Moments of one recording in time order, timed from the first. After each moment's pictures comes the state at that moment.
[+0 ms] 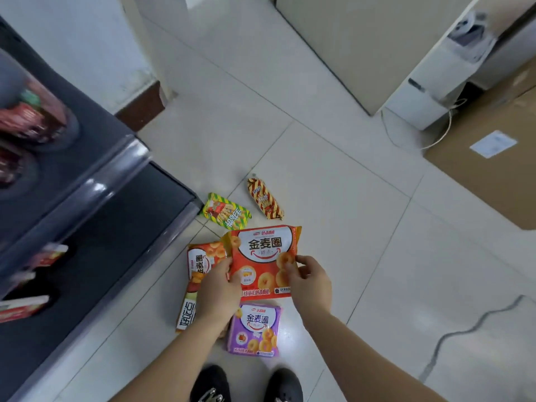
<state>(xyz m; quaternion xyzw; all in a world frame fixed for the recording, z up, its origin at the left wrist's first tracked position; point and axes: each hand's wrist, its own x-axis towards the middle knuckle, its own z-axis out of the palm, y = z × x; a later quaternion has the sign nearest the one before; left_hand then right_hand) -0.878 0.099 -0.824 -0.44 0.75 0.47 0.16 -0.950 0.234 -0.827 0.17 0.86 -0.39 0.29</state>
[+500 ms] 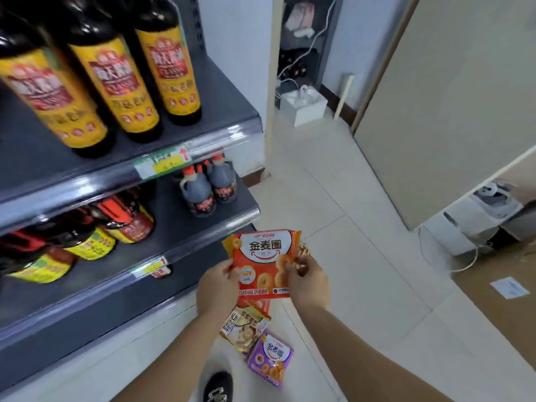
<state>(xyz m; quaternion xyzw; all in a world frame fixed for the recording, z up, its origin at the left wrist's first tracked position) -0.778 0.070 -0.524 -0.57 0.68 0.45 -0.07 -0.901 0.163 -0.538 -0.08 0.89 -0.36 0.27</state>
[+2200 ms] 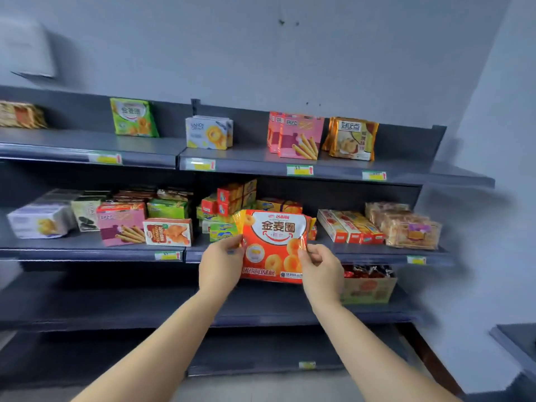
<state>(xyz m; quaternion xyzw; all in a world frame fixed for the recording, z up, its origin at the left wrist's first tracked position) 0.103 0.502 -0.151 -0.81 0.01 -0.08 -0.58 0.067 0.335 -0.171 -0.80 0.20 -0.32 0.47</state>
